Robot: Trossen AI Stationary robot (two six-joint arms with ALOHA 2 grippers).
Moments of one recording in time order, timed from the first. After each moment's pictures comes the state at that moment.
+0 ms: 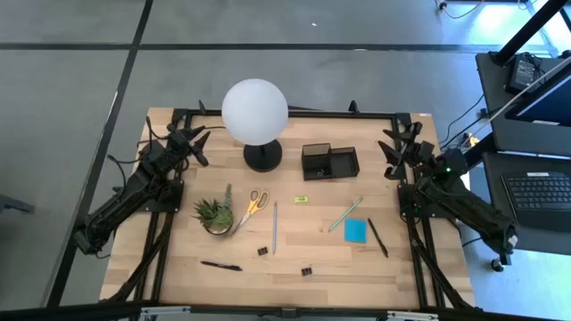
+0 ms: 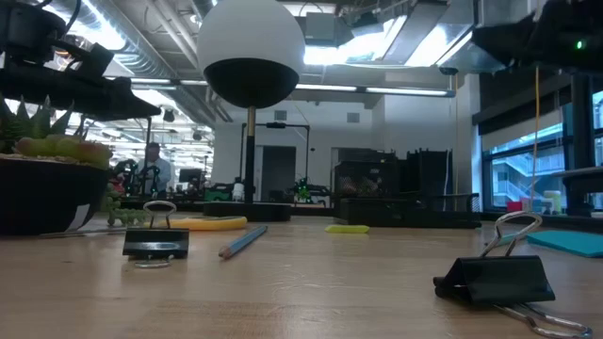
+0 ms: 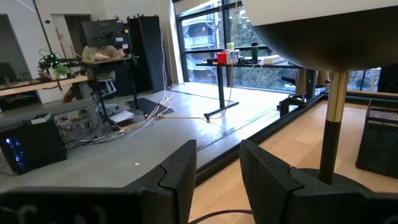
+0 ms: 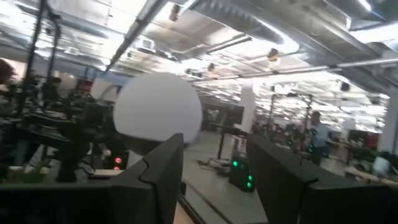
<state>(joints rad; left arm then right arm) 0.86 0.00 0.01 0.02 -0.01 0.09 -0.68 0.08 0.14 0.36 -0.29 -0.10</state>
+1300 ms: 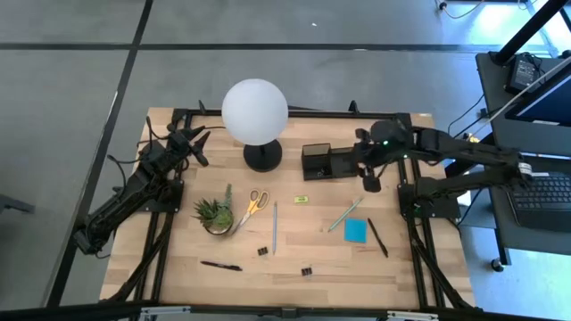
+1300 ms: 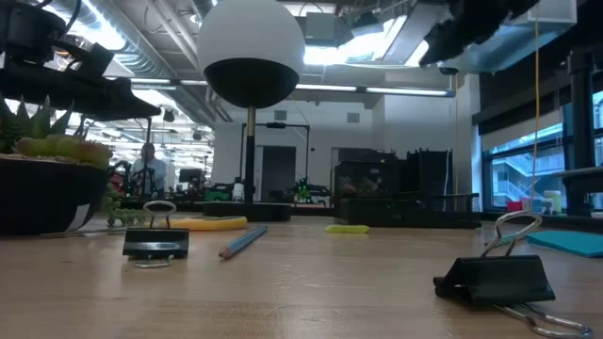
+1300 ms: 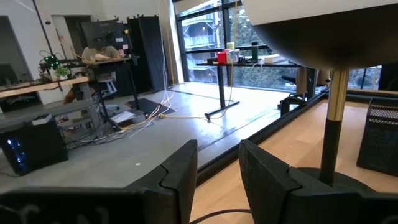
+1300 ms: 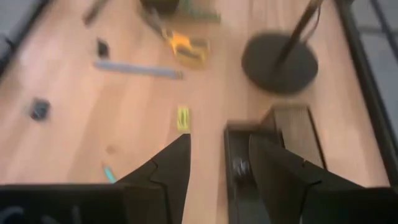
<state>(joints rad) 0.86 0.00 0.01 0.02 -0.01 0.10 -0.21 1.03 0.99 -0.74 -0.15 -0.27</state>
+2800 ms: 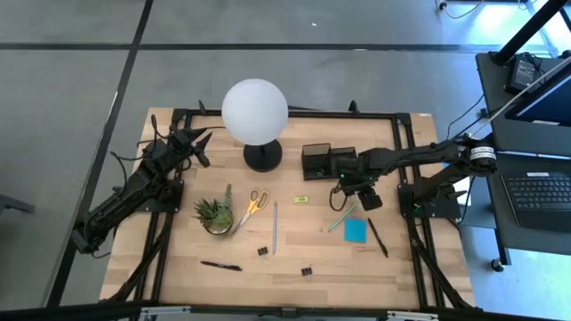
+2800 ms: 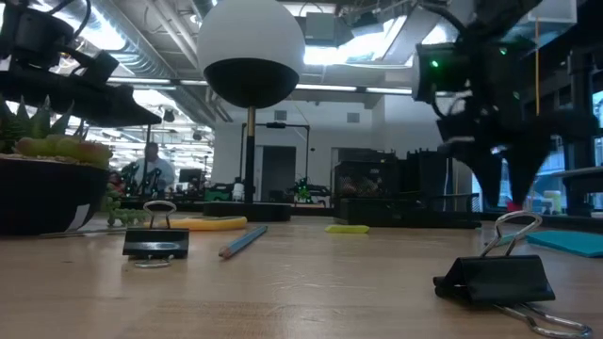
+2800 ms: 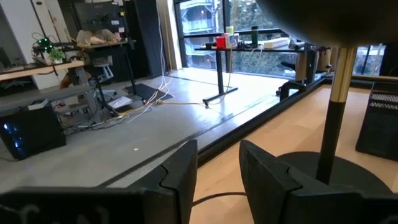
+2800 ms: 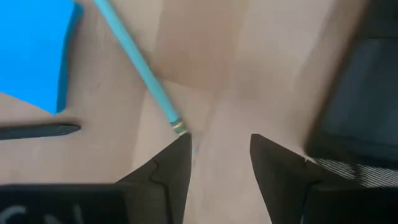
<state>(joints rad) 0.86 0.07 0.01 0.02 -0.01 0.09 -0.12 1.45 0.79 -0.90 -0.02 -0.42</state>
